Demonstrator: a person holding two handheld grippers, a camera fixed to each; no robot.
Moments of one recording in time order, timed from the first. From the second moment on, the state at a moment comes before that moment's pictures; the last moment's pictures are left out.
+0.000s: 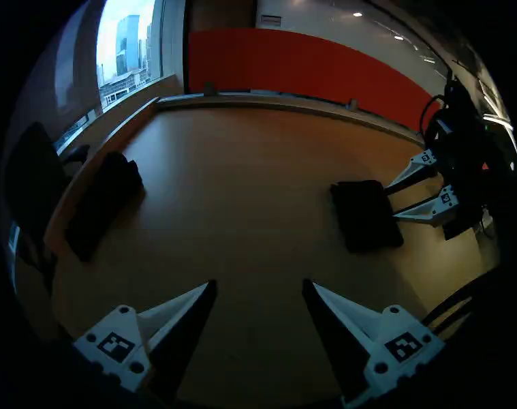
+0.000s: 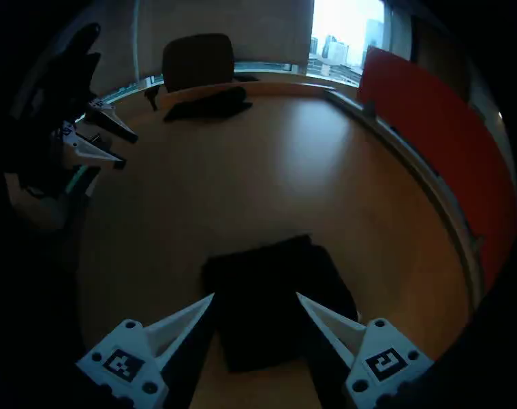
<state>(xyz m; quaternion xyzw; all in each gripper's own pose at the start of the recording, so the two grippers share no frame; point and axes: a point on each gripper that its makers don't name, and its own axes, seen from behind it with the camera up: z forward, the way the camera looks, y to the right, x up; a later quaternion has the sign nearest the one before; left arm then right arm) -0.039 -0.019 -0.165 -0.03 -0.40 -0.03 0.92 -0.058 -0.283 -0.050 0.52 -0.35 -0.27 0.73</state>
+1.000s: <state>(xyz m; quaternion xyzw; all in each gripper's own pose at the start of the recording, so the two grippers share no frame) -0.039 -0.016 -0.167 -0.03 -0.40 -0.03 0.92 -0.110 -0.212 -0.098 0.46 -0.42 -0.26 0.74</state>
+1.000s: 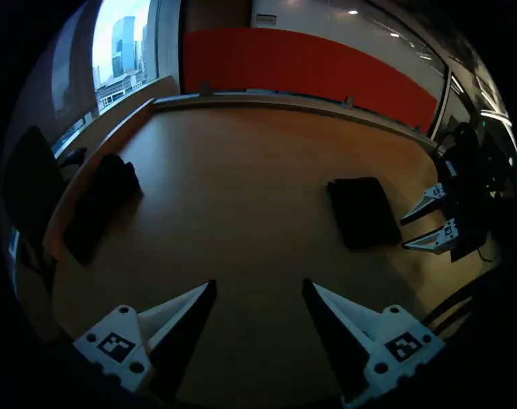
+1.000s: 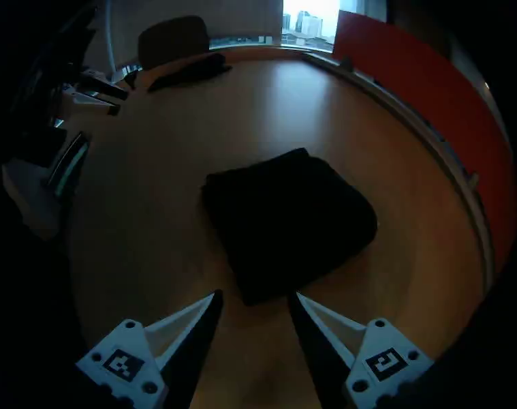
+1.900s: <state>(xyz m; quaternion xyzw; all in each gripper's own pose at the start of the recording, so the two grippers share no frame) -0.040 -0.013 -0.172 -0.04 -0.40 -0.03 0.92 -0.128 -0.214 -0.103 0.43 -0.45 -0.23 0.75</state>
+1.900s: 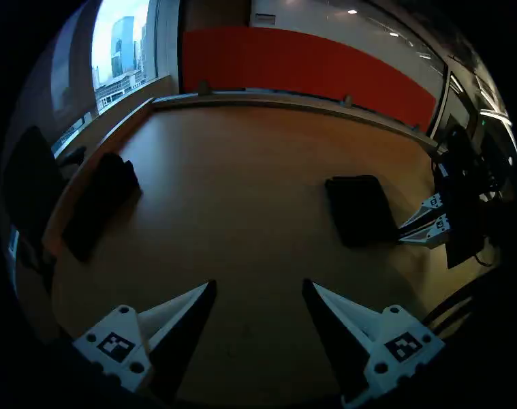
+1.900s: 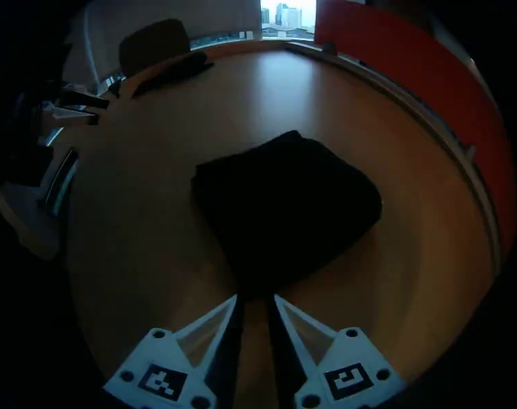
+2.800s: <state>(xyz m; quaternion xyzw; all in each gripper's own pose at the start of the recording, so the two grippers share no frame) -0.040 -0.011 -0.170 -0.05 -0.40 -0.02 0.92 -0.087 -0.225 -0.072 0.41 -0.39 -0.21 0.80</state>
